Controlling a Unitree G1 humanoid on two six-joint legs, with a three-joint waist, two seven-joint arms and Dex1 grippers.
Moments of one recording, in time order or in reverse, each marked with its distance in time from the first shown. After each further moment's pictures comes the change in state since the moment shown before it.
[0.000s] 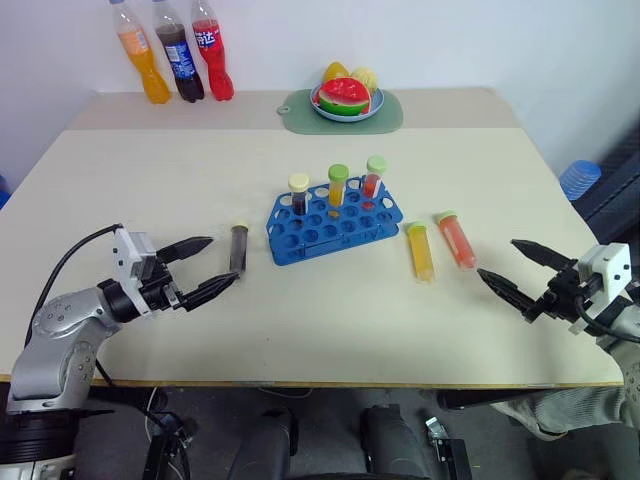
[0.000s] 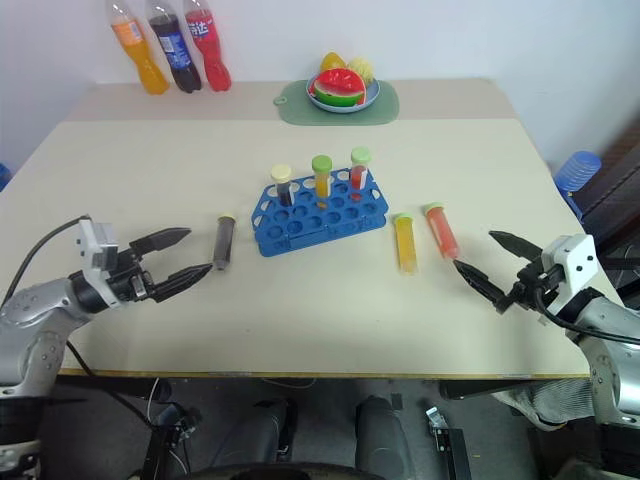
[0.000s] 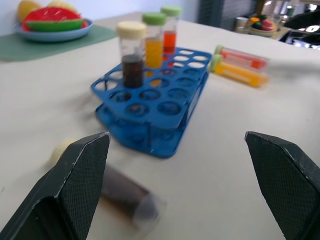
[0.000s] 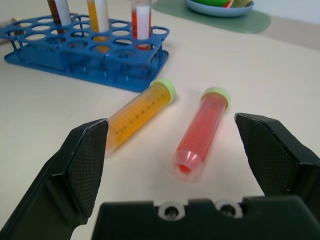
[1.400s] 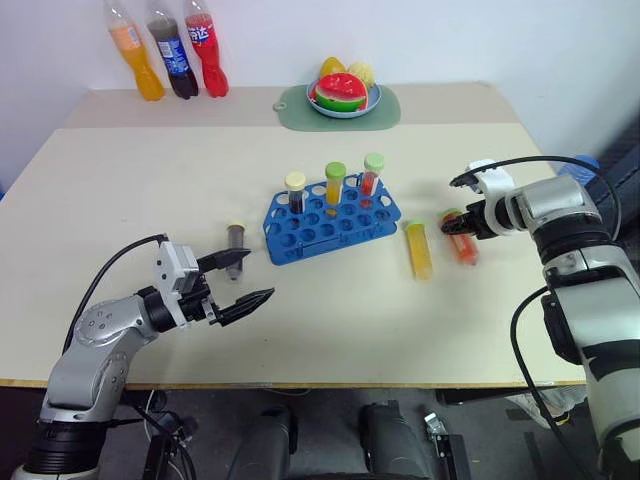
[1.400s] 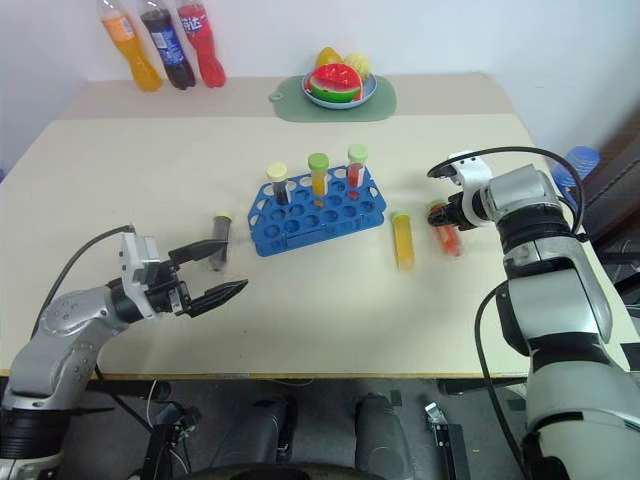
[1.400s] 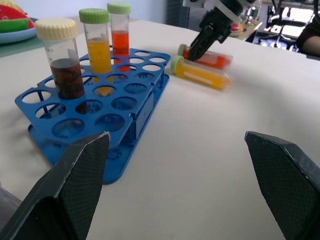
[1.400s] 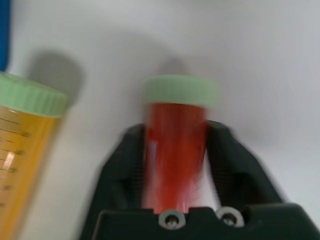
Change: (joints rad) left arm 0.048 -0.069 -0.098 -0.133 0.032 0.013 0.066; right arm -1.154 0.082 0.699 0.989 -0.505 0.713 -0.040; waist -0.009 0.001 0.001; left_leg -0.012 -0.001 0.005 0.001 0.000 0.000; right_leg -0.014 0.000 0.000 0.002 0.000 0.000
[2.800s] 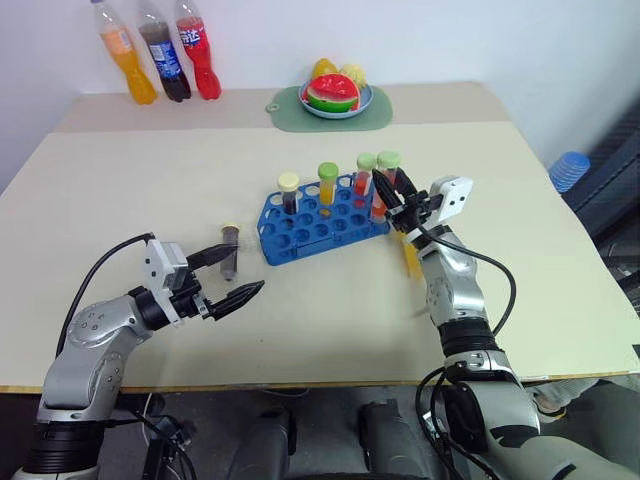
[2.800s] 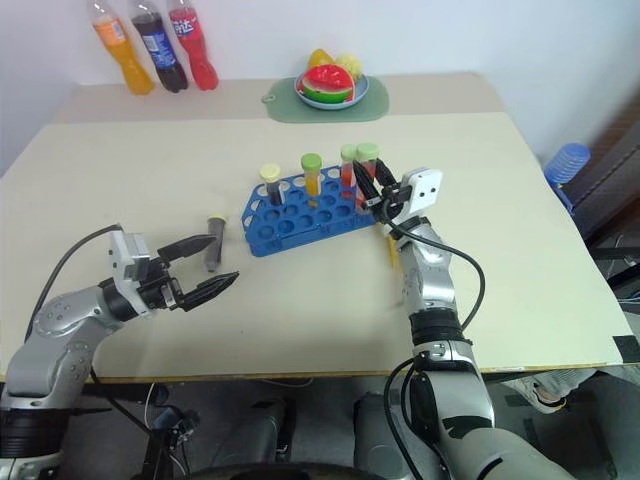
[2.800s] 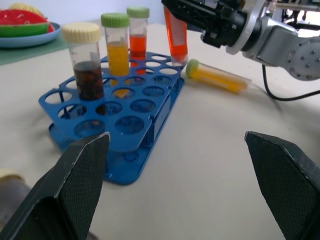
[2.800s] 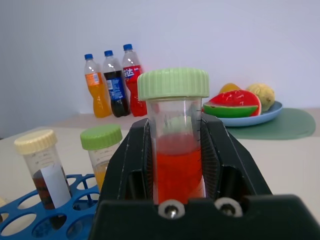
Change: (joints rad) left arm -0.003 -0.013 0.033 0.044 0.008 -0.025 0.020; right arm 0.511 0.551 -0.439 -0.416 0.279 -1.155 -0.277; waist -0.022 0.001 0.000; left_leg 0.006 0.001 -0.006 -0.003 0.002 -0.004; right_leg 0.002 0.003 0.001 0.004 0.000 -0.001
